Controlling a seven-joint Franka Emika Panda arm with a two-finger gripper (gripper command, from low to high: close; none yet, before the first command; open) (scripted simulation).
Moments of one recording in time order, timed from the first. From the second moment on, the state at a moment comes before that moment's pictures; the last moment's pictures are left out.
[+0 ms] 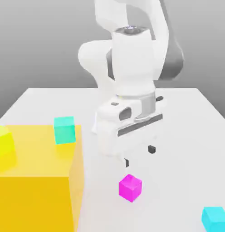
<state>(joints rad) 0.30 -0.05 -0.15 -2.77 0.08 2.80 0.07</state>
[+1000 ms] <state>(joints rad) 0.27 0.05 -0.10 -2.78 0.00 2.84 0.07</state>
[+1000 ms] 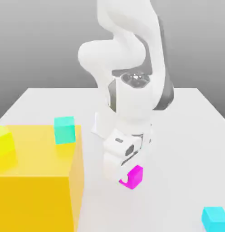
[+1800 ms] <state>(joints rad) 0.46 0.40 0.04 -2.24 -0.03 2.64 0.22</state>
